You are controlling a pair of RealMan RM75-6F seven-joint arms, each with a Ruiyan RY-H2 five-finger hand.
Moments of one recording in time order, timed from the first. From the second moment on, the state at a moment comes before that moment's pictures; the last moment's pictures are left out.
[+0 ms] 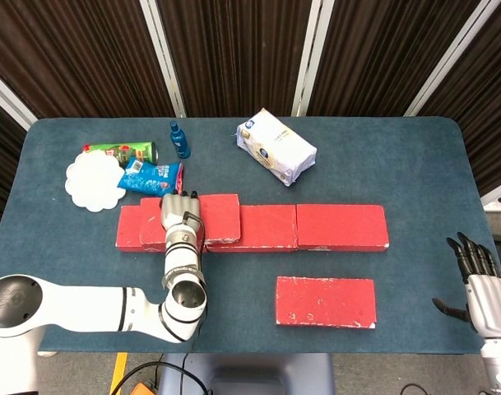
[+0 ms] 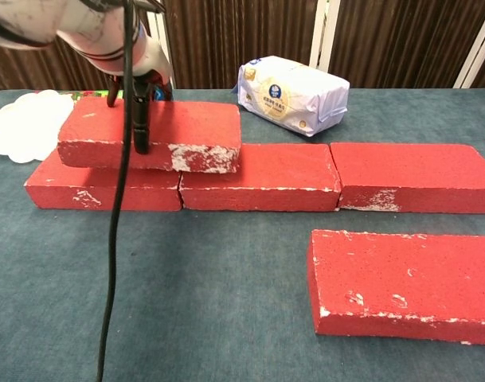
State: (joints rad) left arm -1.41 -1.54 -0.57 -1.64 -0.42 1.45 1.59; right arm 0.02 -1.07 0.05 -1.72 -1.48 1.49 0.06
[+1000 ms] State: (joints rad) left arm -1.40 -1.59 -0.55 -1.61 -0.37 1.42 1.56; right arm 0.02 -1.08 0.06 -1.72 -1.47 1.48 0.04
